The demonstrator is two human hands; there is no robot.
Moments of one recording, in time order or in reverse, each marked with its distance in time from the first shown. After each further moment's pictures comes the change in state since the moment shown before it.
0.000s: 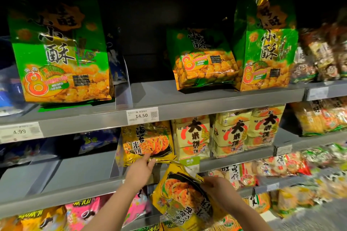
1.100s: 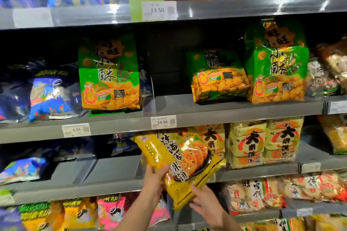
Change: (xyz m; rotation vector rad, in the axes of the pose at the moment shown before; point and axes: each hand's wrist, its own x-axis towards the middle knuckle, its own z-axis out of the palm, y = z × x) left_hand -0.082 0.023 -0.017 -1.443 0.191 -0.211; right_hand -0.008 -0.055 0.062 1.143 -0.122 0.252
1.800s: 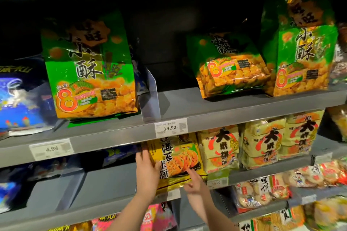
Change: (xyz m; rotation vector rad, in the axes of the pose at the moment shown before) left_hand 0.100 0.019 -0.025 1.072 0.184 0.486; right_hand 0.087 0.015 0.041 -0.615 0.068 -0.401
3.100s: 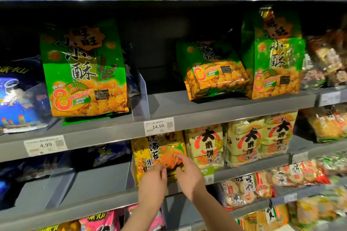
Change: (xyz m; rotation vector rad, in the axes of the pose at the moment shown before) left_hand -0.056 0.035 -0.001 0.161 -0.144 0.149; right_hand -0.011 -0.062 -0.026 -0.256 0.126 -0.032
